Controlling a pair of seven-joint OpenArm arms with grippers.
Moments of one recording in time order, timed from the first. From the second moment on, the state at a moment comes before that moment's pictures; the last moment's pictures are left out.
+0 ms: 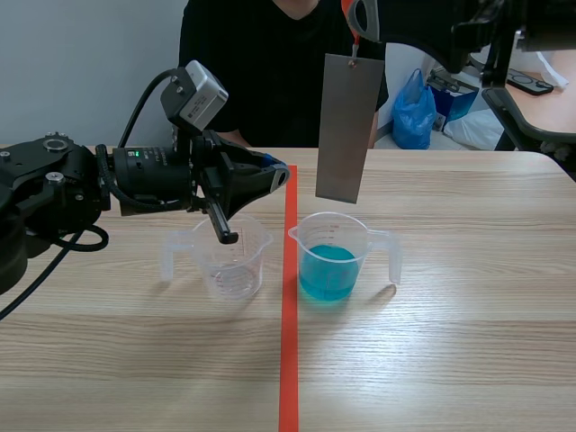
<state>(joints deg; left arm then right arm) -21.0 -24.3 32.7 70.2 -17.1 -45.1 -9.7 11.6 26.4 1.8 109.2 62.1 44.6 -49.8</state>
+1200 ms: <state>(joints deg) -8.3 -44.8 23.2 70.3 -20.7 -45.1 -18.1 11.6 26.4 1.8 109.2 62.1 44.6 -49.9</state>
